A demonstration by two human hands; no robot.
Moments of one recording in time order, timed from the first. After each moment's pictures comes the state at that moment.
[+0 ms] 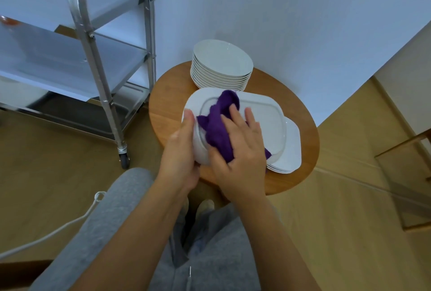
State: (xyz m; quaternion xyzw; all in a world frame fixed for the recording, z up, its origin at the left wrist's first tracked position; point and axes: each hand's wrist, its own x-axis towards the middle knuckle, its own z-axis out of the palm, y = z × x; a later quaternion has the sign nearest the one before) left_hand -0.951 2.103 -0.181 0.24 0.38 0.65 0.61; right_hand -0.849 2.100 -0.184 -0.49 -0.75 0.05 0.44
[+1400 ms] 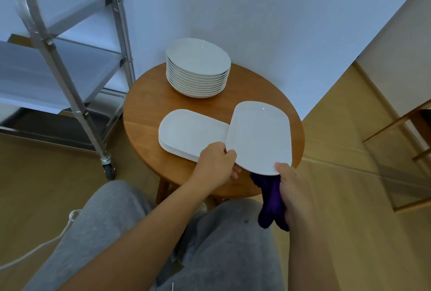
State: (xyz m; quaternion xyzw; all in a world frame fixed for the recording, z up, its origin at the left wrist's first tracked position) left_hand -0.872 2.147 -0.214 0.54 0.61 0.32 0.49; right_hand -0.718 2.113 -0.217 -0.72 -0.28 0.46 0.44
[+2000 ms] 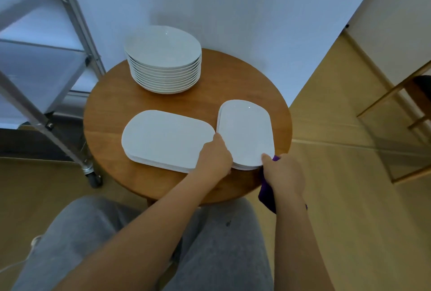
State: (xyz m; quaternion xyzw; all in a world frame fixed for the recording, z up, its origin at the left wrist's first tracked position) left_hand -0.802 2.211 -0.252 0.61 0.69 0.13 0.37; right_hand -0.666 2.173 -0.259 -0.88 -0.39 0.20 0.20
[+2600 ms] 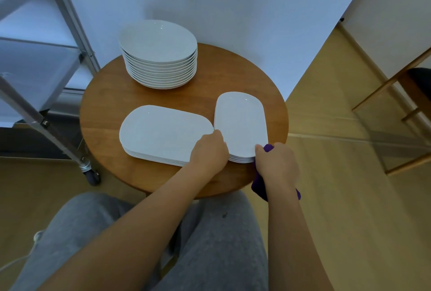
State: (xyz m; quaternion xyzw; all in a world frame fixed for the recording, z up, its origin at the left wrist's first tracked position) left_hand -0.811 2.209 -0.263 0.69 0.66 0.14 0.26; right_hand -0.683 2.170 -0.248 -0.89 -0.40 0.15 0.18
